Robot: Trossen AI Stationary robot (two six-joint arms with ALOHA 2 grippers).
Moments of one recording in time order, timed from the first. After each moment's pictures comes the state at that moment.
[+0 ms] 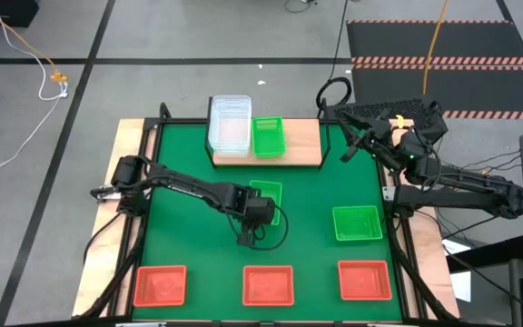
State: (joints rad) left arm -0.13 1.92 1.39 -0.69 0.01 -0.02; right arm -0.32 0.65 0.54 0.30 0.39 -0.12
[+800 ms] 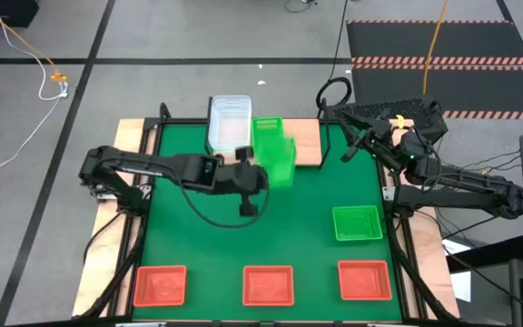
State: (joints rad) left arm -0.11 1.65 1.61 -0.73 -0.38 0.11; right arm -0.32 0.65 0.54 0.30 0.39 -0.12
